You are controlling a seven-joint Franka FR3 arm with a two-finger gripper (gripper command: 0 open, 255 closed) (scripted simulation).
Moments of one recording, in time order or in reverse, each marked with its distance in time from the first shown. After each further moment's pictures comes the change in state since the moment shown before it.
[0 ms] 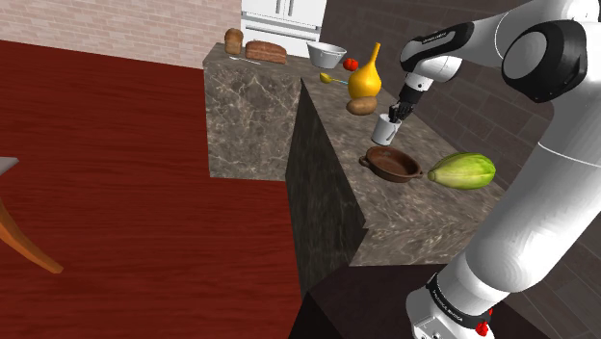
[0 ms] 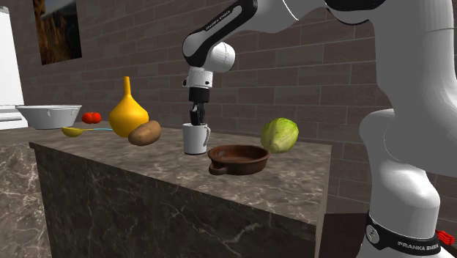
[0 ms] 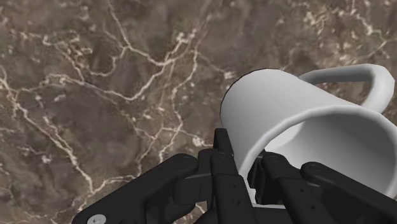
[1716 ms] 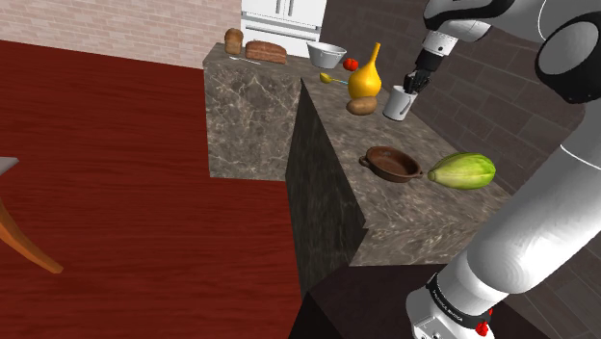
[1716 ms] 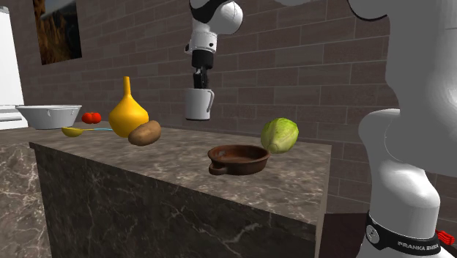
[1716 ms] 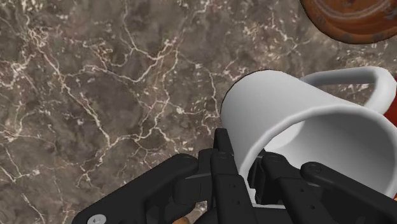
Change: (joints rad) arm 0.026 -0.135 0.003 0.165 -0.093 -0.271 0.092
